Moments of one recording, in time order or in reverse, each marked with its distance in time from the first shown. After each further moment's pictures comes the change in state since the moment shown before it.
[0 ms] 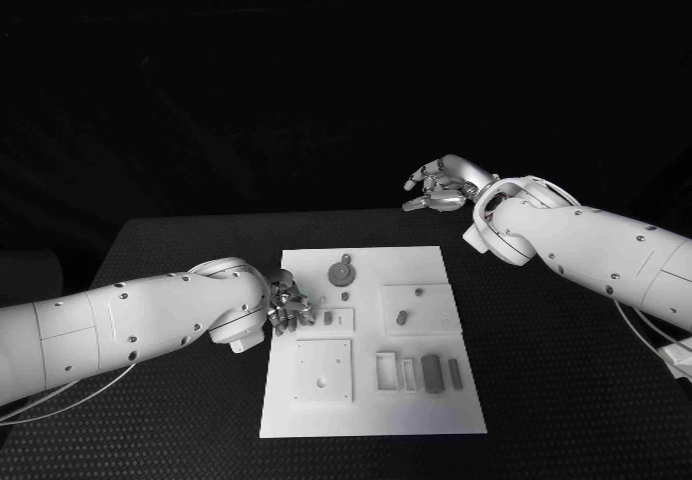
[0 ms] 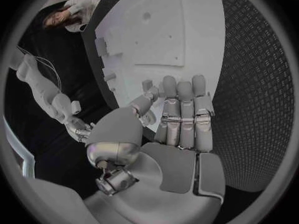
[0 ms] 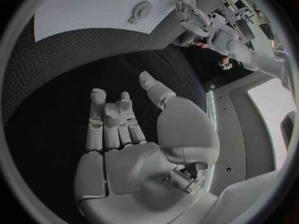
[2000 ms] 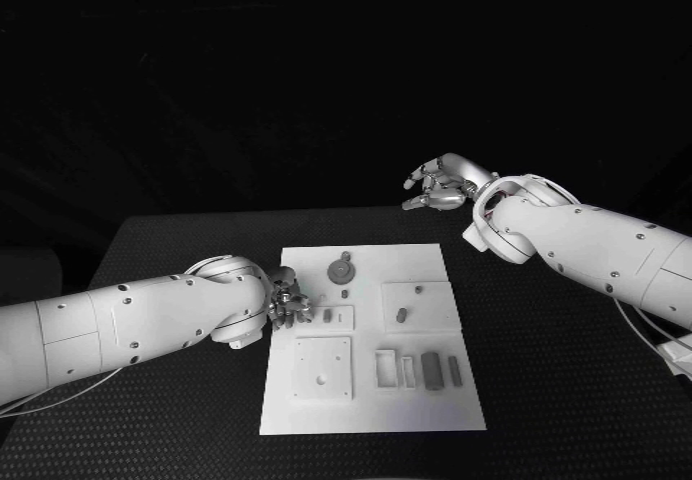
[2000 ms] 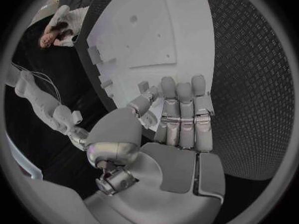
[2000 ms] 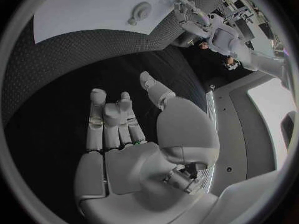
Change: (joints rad) left arm -0.004 0.005 0.002 0.007 -0.124 0.019 -0.010; left_hand -0.020 0.001 0.006 -0.003 0.000 0.024 0.004 -0.003 0.001 0.008 -0.014 0.048 0.021 0.017 -0.009 0.055 -0.021 0.000 0.016 -0.009 0.012 0.038; right arm -0.002 0.000 0.000 0.002 0.000 0.005 0.000; right_hand 0.000 0.000 -0.003 0.003 0.000 -0.002 0.003 0.000 -0.001 0.000 0.000 0.000 -0.001 0.000 0.000 0.000 -0.001 -0.008 0.000 0.000 0.000 0.000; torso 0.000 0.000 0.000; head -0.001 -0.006
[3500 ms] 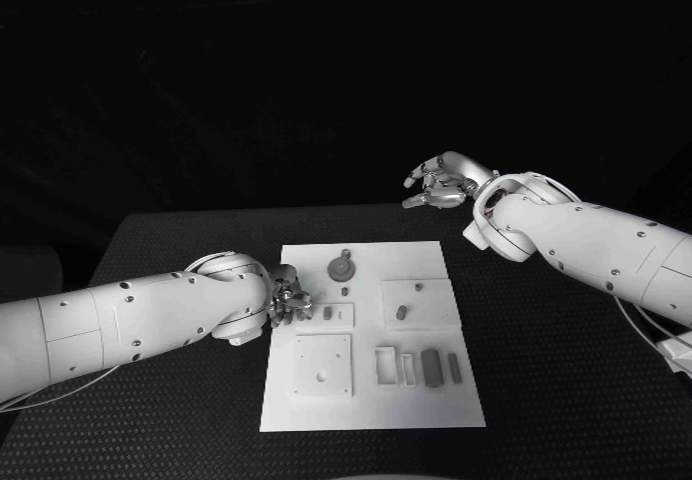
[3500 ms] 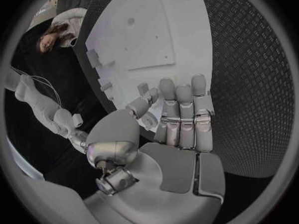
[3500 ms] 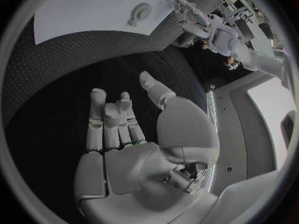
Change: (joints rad) left arm 0.000 0.006 0.001 -0.005 -0.030 0.024 0.000; left_hand -0.069 0.012 0.103 -0.015 0.048 0.009 0.000 -0.005 0.020 0.010 -0.010 0.078 0.022 0.001 -0.009 0.104 -0.045 0.000 0.020 -0.012 0.043 -0.001; right arm -0.002 -0.001 0.000 0.000 0.000 0.003 0.000; right_hand 0.000 0.000 0.000 0.000 0.000 -0.002 -0.002 0.000 -0.001 0.000 0.000 0.000 -0.001 -0.003 -0.002 0.000 0.000 0.007 0.000 0.000 0.000 0.000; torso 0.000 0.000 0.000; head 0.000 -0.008
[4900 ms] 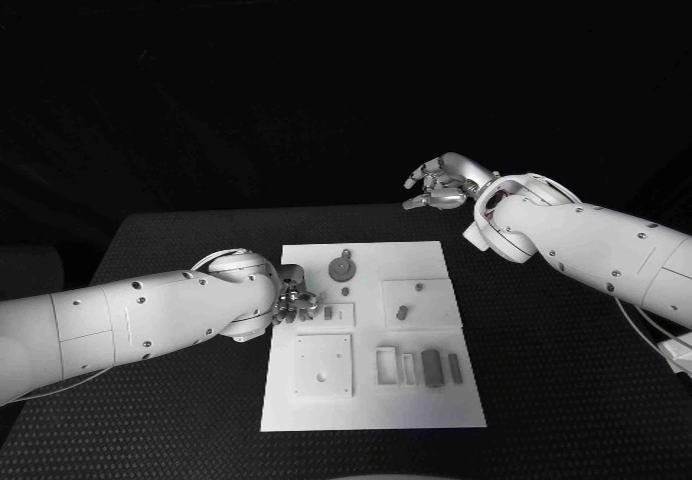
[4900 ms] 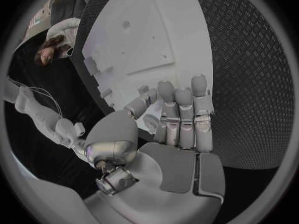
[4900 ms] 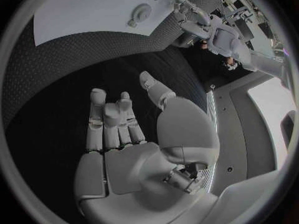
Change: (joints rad) left arm 0.003 0.028 0.001 -0.007 -0.079 0.048 -0.012; left_hand -0.043 -0.008 0.005 0.000 0.176 0.009 -0.003 0.032 0.036 0.020 -0.020 0.075 0.003 0.011 -0.011 0.096 -0.050 0.003 0.013 -0.009 0.088 0.000; right arm -0.002 0.001 0.000 0.000 0.000 0.002 0.000; right_hand 0.001 0.001 -0.003 -0.003 0.000 0.002 -0.002 0.000 -0.001 0.000 0.000 0.000 -0.001 0.000 0.000 0.000 -0.001 -0.007 -0.001 0.001 0.000 0.000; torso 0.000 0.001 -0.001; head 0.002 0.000
